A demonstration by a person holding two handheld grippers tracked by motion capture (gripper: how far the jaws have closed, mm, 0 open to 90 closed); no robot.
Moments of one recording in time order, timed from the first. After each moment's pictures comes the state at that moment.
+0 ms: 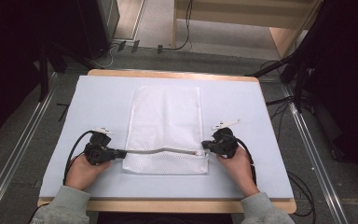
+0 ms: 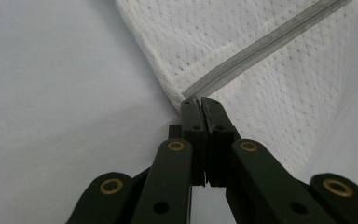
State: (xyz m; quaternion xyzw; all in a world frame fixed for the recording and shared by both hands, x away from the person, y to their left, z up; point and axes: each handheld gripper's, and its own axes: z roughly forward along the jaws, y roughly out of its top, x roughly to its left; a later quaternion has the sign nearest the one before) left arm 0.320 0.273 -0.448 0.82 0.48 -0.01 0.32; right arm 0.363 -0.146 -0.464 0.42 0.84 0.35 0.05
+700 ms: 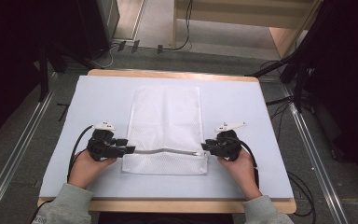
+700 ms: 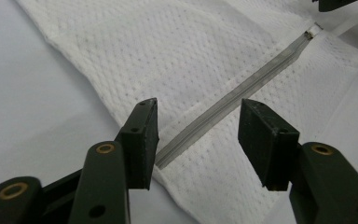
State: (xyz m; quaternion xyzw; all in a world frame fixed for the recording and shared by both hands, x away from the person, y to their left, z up) left arm 0.324 0.256 -0.430 0.82 0.43 0.03 0.38; right arm 0.351 -0.152 -0.456 0.41 0.83 0.38 0.06
